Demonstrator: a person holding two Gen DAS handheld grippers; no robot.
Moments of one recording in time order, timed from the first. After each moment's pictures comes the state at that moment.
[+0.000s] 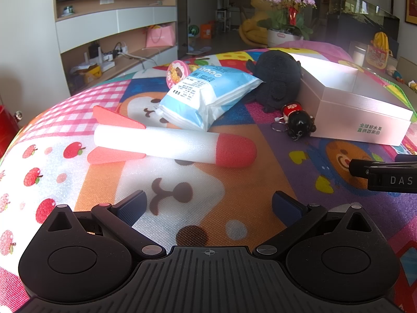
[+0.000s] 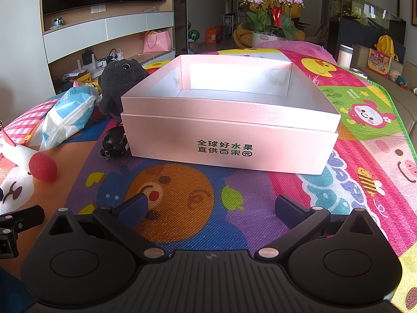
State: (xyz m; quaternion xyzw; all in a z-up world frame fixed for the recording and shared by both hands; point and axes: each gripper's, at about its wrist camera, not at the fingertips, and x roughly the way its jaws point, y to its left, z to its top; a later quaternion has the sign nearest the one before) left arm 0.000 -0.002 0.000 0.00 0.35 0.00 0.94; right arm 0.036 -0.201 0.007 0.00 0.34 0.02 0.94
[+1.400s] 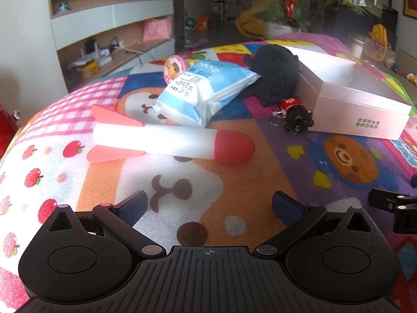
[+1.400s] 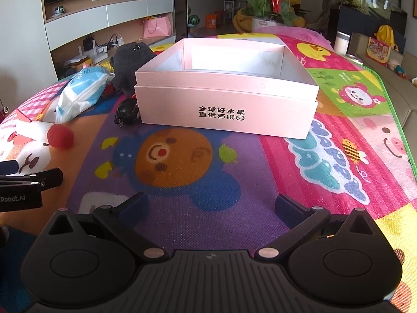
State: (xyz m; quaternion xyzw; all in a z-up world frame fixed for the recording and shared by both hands) left arm 0.003 0.003 0.005 0.00 0.37 -0.01 0.93; right arm -0.002 -0.204 0.013 -0.01 0.38 0.02 0.92
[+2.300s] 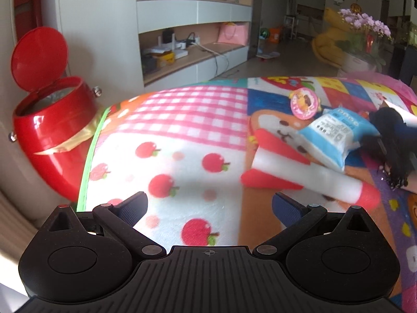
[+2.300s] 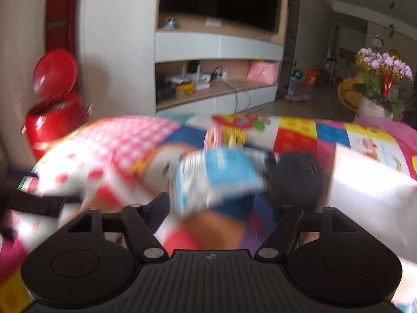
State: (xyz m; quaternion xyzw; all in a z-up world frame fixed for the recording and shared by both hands) left arm -0.005 0.127 0.031 -0.06 0.35 0.14 0.92; right arm 0.086 -0.045 0.072 -0.10 0.25 0.22 0.94
